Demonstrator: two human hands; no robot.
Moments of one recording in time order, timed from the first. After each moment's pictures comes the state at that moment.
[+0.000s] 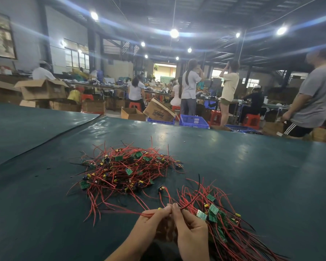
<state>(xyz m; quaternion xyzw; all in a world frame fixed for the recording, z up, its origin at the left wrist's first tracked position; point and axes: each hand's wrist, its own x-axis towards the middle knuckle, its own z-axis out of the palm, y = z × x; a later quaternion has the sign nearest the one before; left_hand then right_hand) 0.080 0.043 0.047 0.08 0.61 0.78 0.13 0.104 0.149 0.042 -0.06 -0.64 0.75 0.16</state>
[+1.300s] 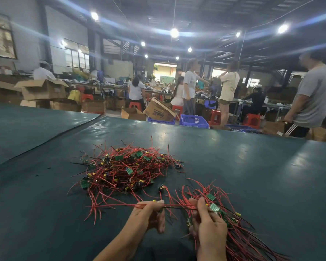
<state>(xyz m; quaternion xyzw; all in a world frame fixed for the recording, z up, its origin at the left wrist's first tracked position) 0.074 0.033 0.051 0.14 0.61 0.77 0.08 0.096 0.176 0.046 -0.17 -0.53 0.80 0.22</state>
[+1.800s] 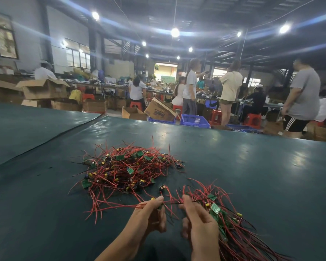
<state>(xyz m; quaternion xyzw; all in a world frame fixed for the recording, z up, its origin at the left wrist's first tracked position) 0.074 0.034 0.051 0.11 0.59 0.79 0.10 0.102 0.163 0.049 -0.12 -0.59 0.78 0.17</state>
